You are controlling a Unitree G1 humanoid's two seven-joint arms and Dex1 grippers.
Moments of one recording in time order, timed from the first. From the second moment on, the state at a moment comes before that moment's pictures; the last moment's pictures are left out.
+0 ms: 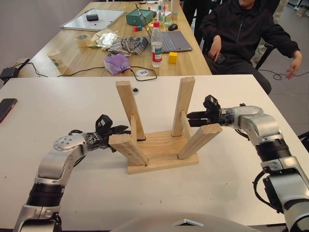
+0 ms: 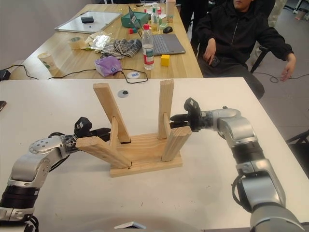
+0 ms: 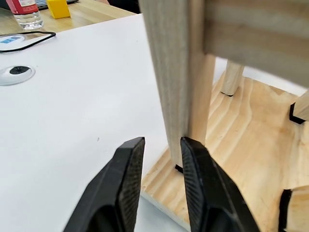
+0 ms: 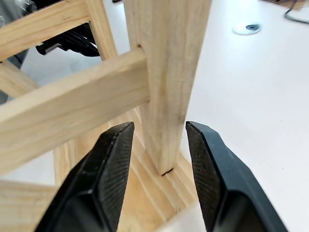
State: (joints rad) left arm -0.11 0.64 0.00 -0.08 -0.42 0.48 -0.86; right arm -0.61 -0.55 0.21 0.38 0.38 0.56 1.20
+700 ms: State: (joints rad) left arm -0.26 0.63 -0.03 0.12 -0.42 0.45 -1.03; right arm -0.68 -0.48 0.21 0.55 0.35 0.63 1.34
